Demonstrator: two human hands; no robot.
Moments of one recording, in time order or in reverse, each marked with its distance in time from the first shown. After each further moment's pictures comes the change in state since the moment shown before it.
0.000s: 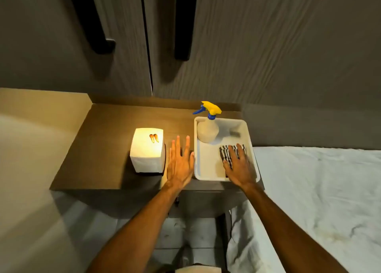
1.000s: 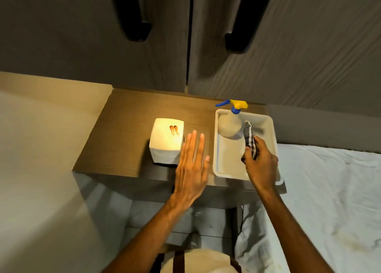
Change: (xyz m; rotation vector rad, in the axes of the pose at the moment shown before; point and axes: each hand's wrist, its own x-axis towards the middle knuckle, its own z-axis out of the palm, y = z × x) left_hand -0.048 -0.015 -0.028 -0.161 0.291 0.119; right_hand -0.020 -0.059 -0.023 0.435 0.320 0.063
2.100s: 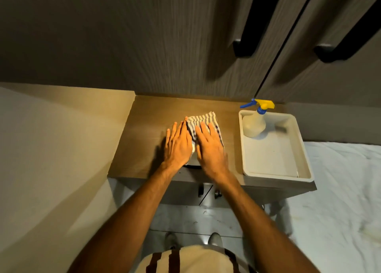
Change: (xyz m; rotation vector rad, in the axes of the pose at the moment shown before) left_hand 0.076 -0.129 -0.080 0.173 -0.288 -0.165; right_hand -0.056 -0.149 0.146 -0.190 -0.288 -0.443
